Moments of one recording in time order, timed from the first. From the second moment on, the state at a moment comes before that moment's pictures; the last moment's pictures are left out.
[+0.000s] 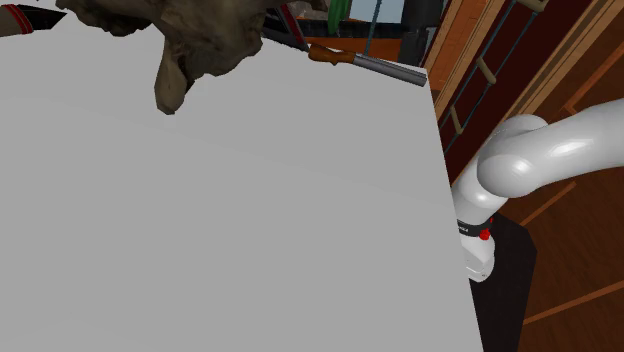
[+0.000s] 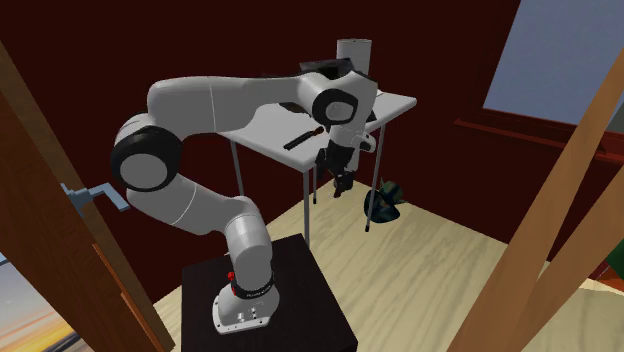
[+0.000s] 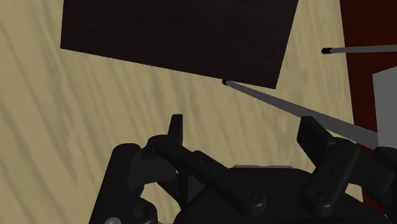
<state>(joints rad) 0.01 -0.74 0.00 -2.41 0.10 1.45 -0.17</state>
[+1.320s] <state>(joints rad) 0.27 -0.41 0.29 -1.81 0.12 1.21 0.11</state>
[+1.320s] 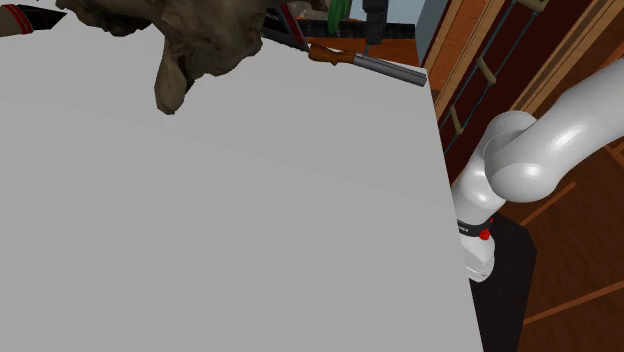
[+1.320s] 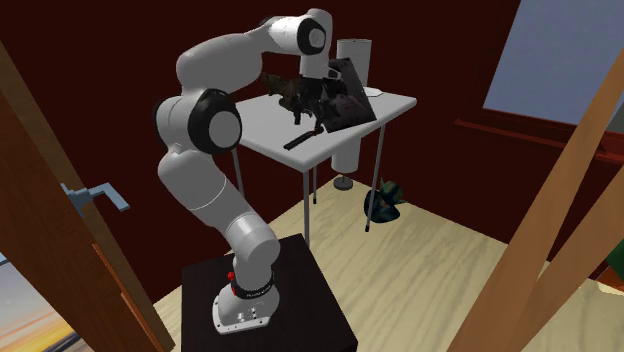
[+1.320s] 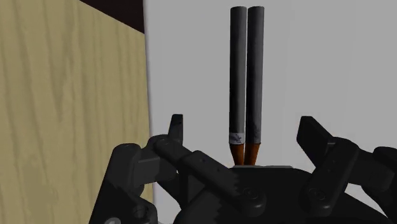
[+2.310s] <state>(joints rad) 0.28 -0.43 0.31 -1.93 0.13 1.30 0.11</state>
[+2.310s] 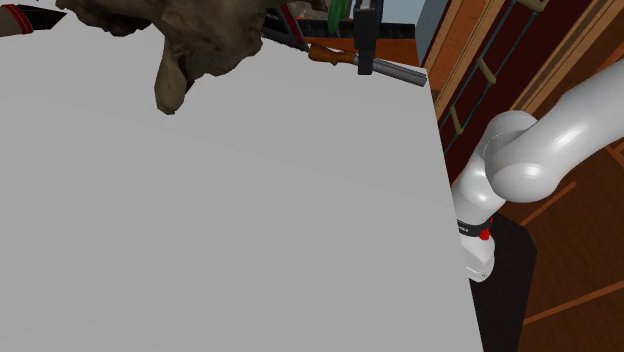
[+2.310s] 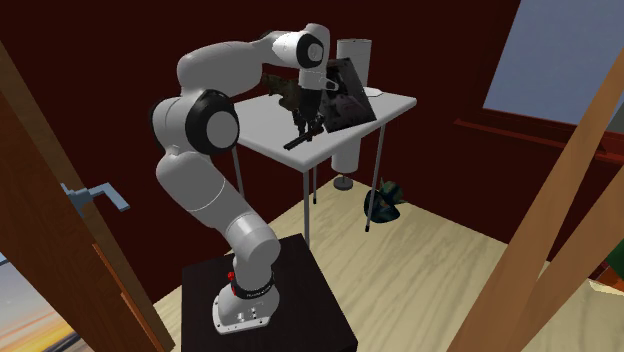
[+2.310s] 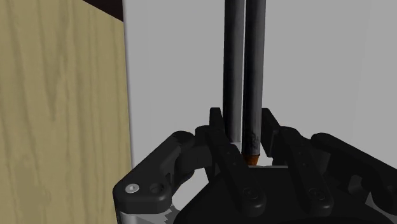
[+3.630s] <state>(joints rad) 0.27 -0.34 0.31 -1.65 0.11 1.11 0.13</state>
